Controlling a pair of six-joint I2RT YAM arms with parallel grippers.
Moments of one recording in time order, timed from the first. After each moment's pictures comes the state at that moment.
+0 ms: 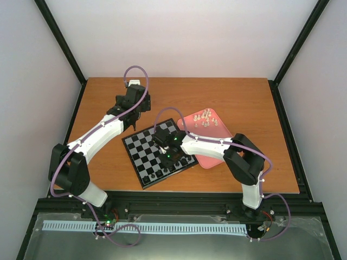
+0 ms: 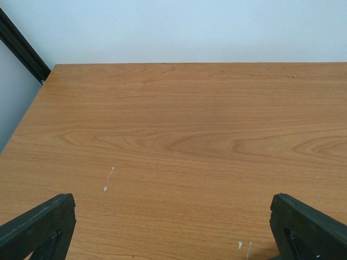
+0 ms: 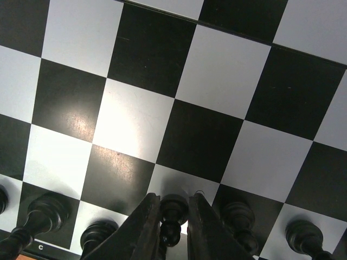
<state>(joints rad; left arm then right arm) -0.45 1.53 1.22 -0.32 -0.55 -0.26 1.01 1.92 1.34 -0.72 -0.02 0.27</state>
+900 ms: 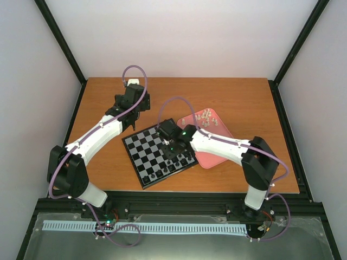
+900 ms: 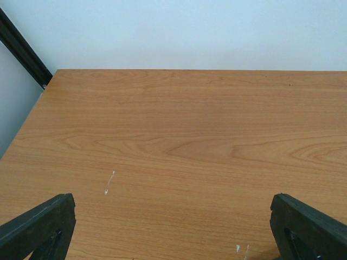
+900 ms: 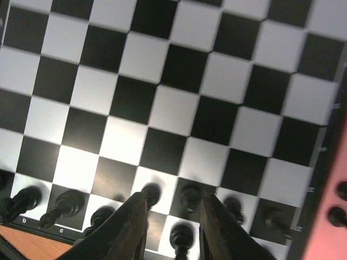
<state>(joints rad) -0.45 1.51 1.22 -0.32 -0.55 -0.26 0.99 1.80 1.36 -0.75 0.06 0.27</state>
